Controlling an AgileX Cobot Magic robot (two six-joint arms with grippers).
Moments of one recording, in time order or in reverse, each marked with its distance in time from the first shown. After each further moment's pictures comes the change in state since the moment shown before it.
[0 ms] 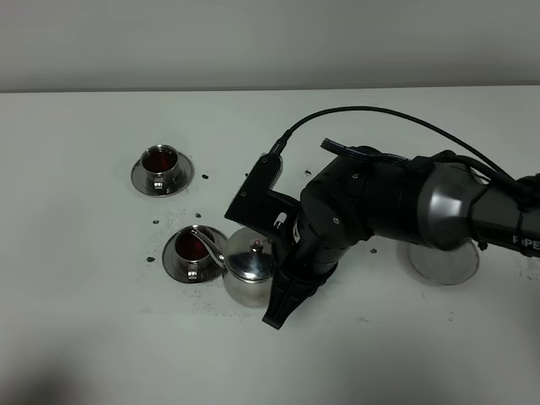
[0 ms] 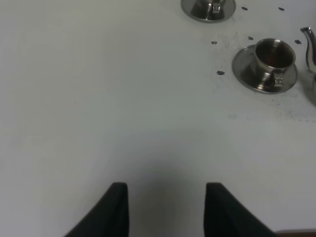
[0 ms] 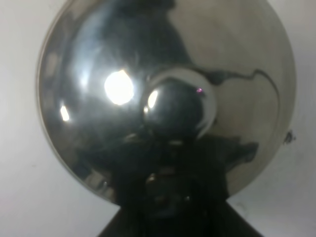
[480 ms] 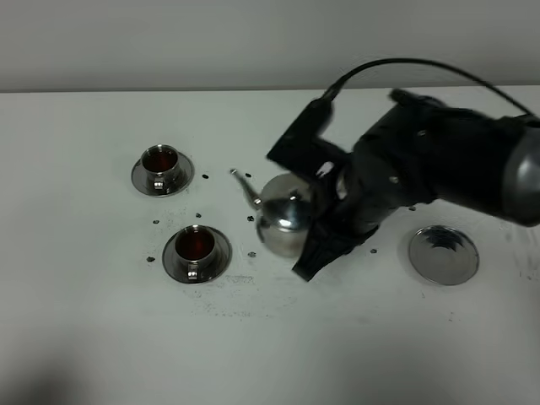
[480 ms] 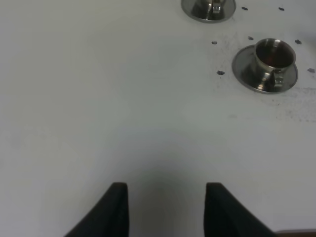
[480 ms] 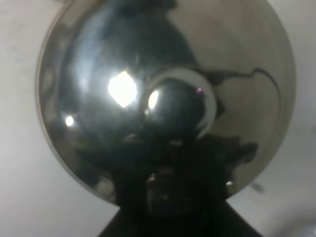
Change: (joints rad) left arm 0.000 0.000 0.000 0.000 0.000 0.000; right arm -0.099 -0.176 0.014 -0.084 0.076 0.128
